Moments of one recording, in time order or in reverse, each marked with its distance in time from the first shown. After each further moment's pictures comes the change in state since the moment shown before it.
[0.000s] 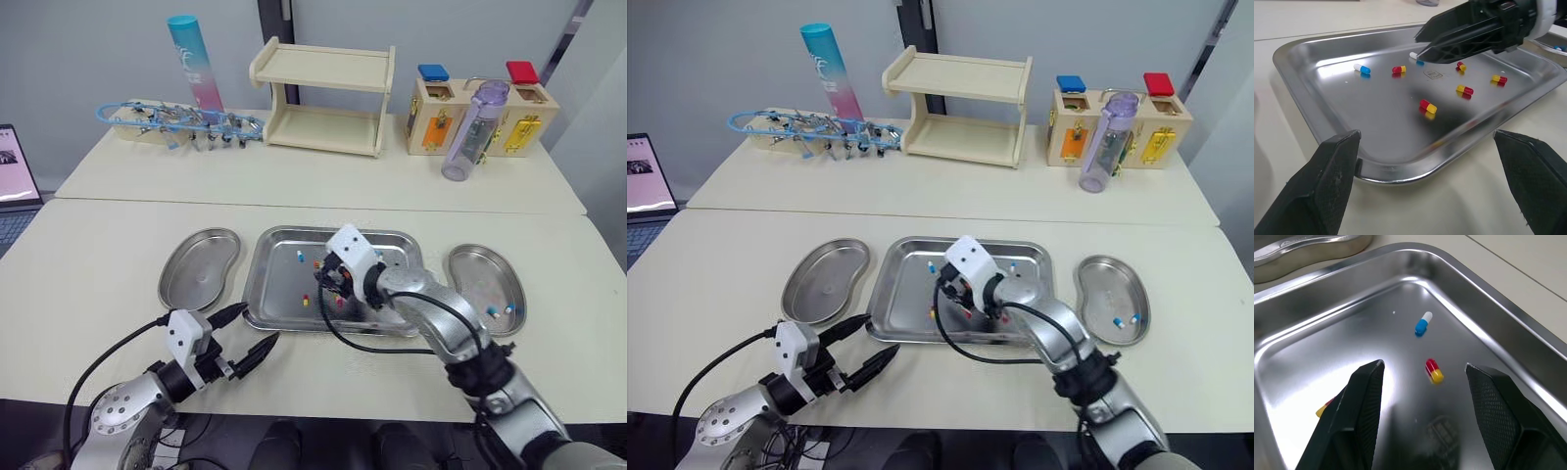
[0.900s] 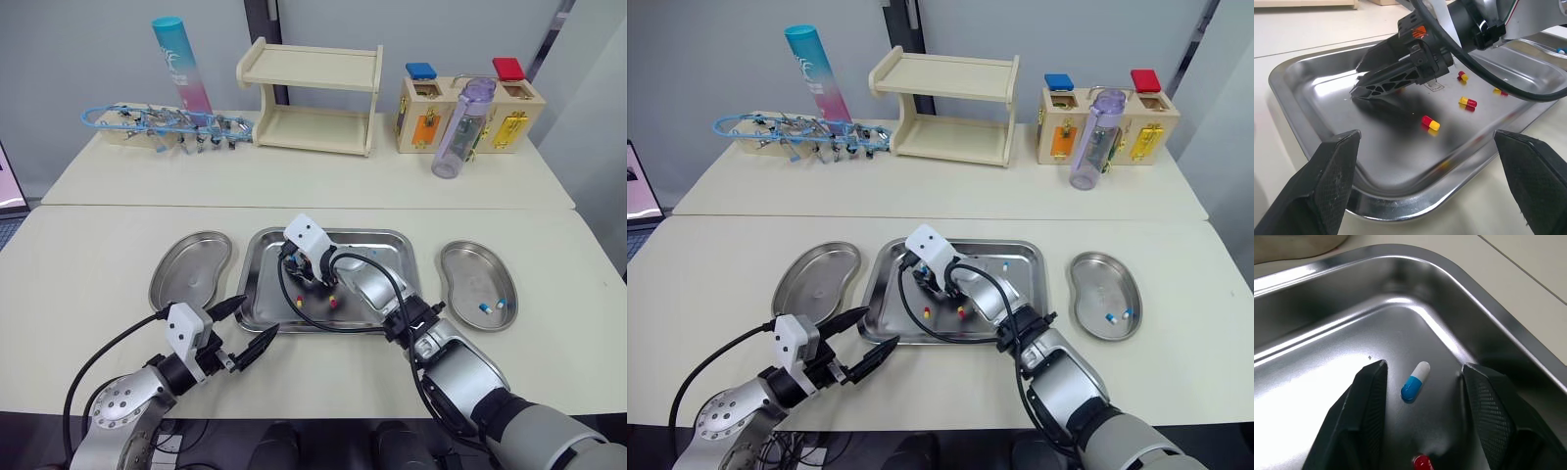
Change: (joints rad) left arm -0.001 0.006 -0.001 -0.030 0.007 0.006 0.032; right arm -0.274 0.239 -0.014 0.719 -0.161 -0.386 0.053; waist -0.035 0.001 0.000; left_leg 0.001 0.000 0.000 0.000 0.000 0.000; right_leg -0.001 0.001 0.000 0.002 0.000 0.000
